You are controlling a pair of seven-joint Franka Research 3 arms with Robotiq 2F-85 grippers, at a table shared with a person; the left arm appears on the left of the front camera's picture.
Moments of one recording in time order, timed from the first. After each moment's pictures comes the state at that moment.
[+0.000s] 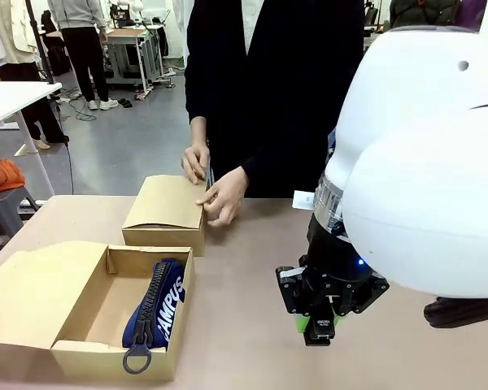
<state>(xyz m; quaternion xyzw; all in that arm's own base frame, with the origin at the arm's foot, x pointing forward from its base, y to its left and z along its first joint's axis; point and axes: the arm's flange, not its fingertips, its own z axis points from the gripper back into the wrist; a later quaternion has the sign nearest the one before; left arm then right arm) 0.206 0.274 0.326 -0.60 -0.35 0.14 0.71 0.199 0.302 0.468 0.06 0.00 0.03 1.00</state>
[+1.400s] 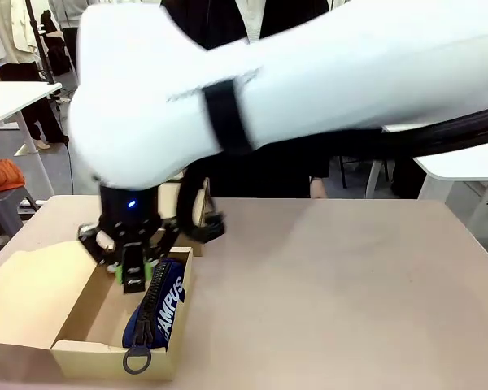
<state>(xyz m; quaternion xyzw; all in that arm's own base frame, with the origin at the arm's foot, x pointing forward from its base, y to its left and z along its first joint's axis) 0.206 0.274 0.326 -0.60 -0.35 0.14 0.71 0.293 0.575 0.465 0.07 0.03 0.15 0.99</state>
